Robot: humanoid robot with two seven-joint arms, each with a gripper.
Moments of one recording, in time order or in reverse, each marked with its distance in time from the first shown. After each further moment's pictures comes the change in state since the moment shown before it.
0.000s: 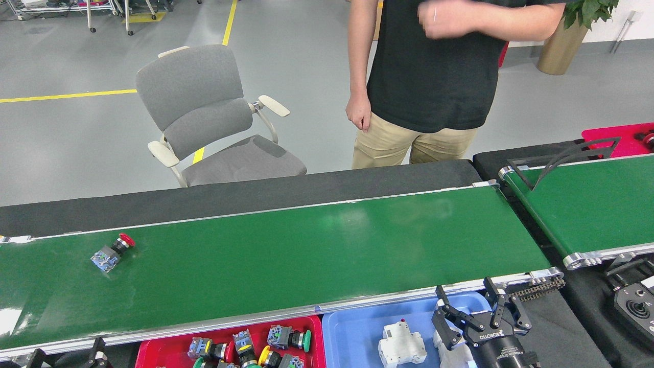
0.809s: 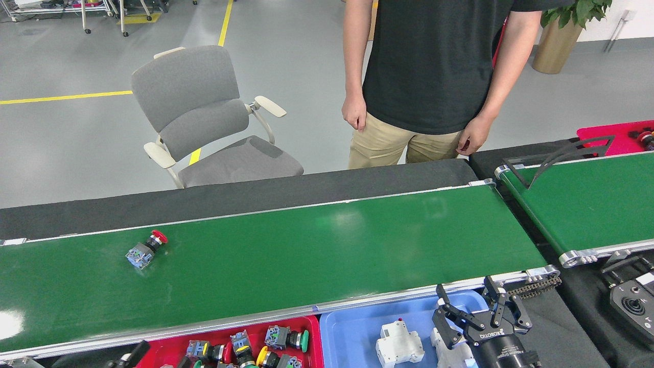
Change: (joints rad) left arm -0.034 -0.078 -0.086 -0.018 0.075 -0.117 -0.009; right arm -0.001 -0.009 0.000 0.001 0.000 -0.001 -0.003
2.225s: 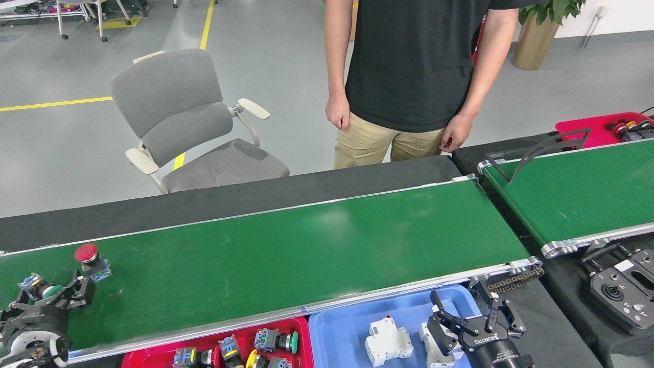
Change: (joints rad) left arm -0.627 0.241 -0.083 0.757 -0.113 0.478 -0.082; right arm -0.001 -0.001 0.017 0.016 0.000 -0.009 -0.002
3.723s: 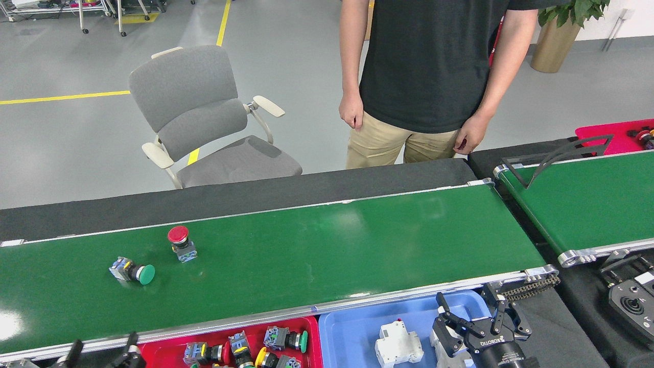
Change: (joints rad) left arm 0.592 -0.200 0.099 -0.705 -0.006 -0.246 0.129; right arm 0.016 -0.002 -0.012 0.000 0.000 0.000 0.001
